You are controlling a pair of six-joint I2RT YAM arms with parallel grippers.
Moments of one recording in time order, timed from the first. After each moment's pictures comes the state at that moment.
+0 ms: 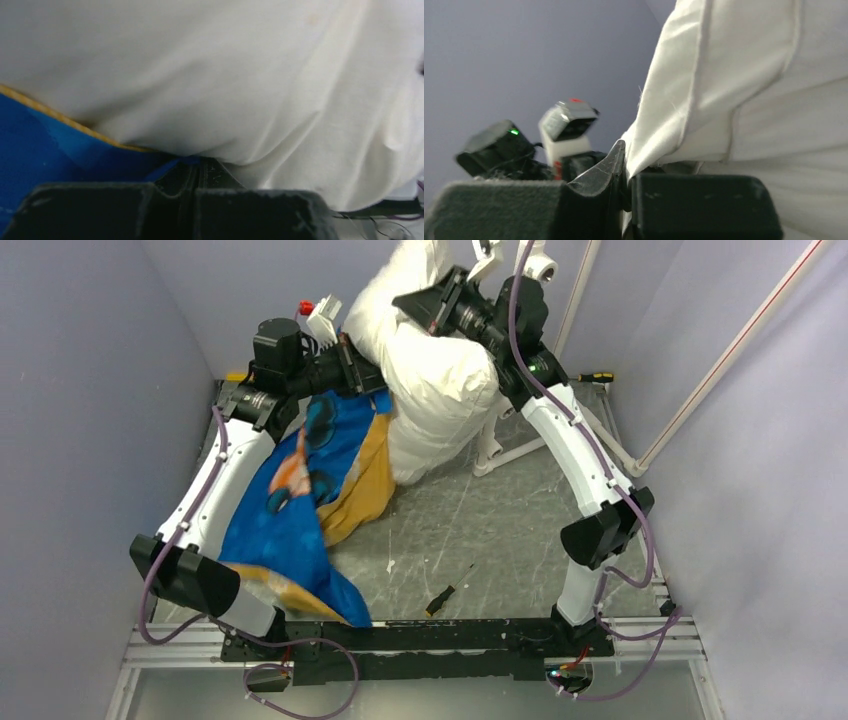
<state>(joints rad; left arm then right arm) -0.32 1.49 1.67 -0.39 0.65 -0.69 0.51 1.81 2.08 -0.07 -0.42 0.70</state>
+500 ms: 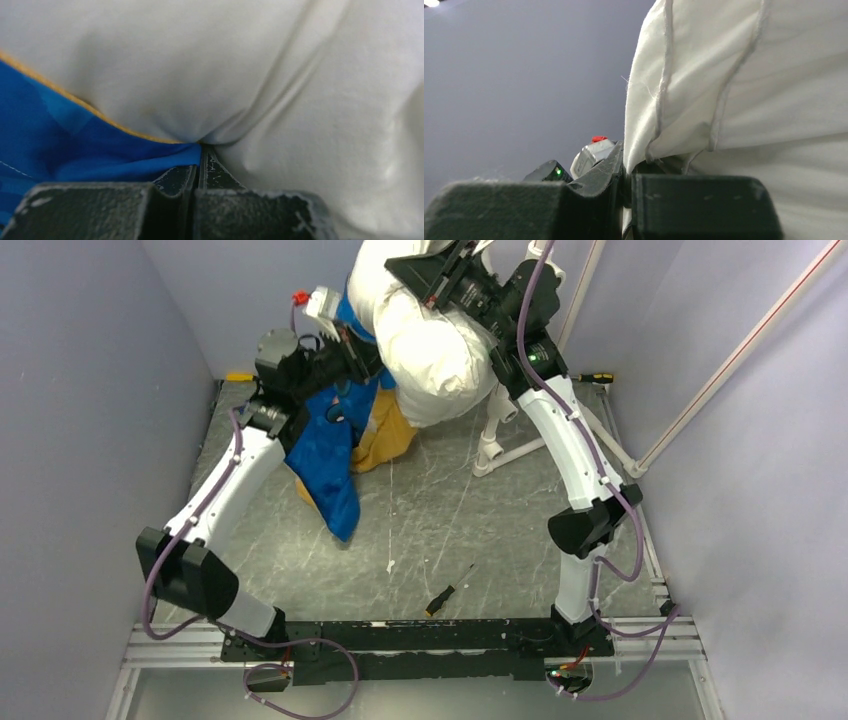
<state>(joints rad) -0.35 1.53 1.59 0.12 0.54 -0.51 0.52 1.92 2.39 0.05 -0.46 0.67</state>
